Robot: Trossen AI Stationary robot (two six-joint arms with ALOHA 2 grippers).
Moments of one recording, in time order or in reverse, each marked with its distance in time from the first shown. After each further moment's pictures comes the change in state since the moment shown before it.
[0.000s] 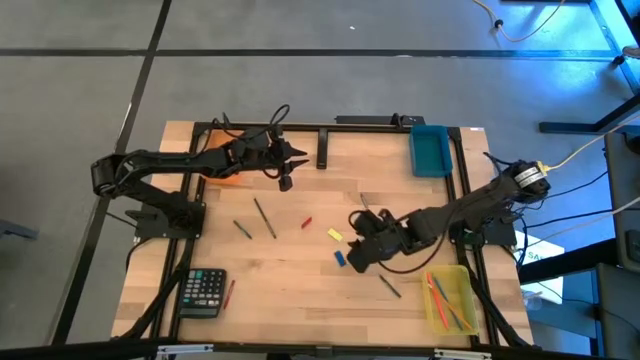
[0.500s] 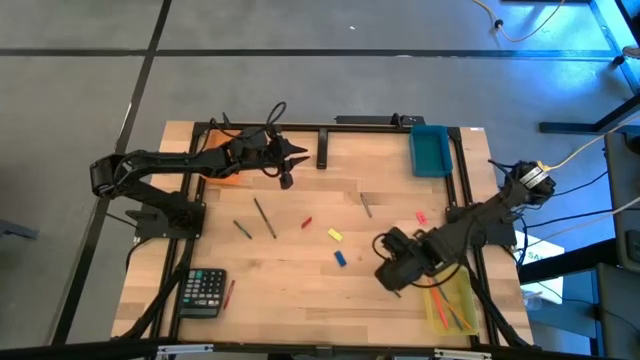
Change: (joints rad) left arm -0.001 -0.011 0.000 0.039 -0.017 -0.027; right arm 0.192 -0.036 0.001 -0.386 -0.183 0.415
